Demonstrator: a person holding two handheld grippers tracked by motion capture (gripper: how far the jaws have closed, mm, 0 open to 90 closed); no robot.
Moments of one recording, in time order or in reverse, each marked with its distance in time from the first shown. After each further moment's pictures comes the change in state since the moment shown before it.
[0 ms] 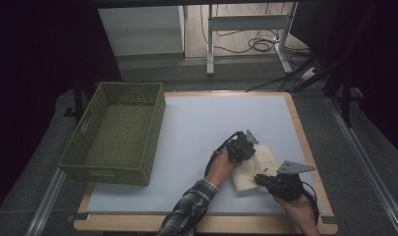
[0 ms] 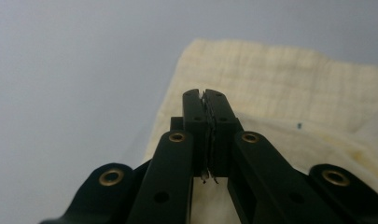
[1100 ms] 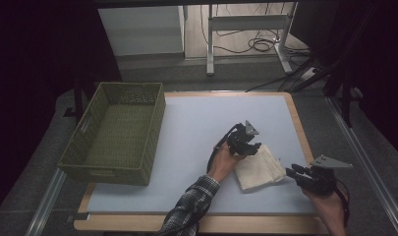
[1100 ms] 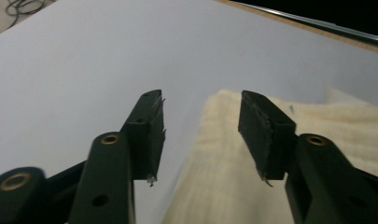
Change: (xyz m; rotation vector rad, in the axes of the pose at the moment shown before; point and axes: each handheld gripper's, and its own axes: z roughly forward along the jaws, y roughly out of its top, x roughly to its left) left arm 0.010 0.009 -0.011 -0.088 0.071 -0.074; right arm -0.057 -0.013 -0.058 -0.015 -0.265 0.099
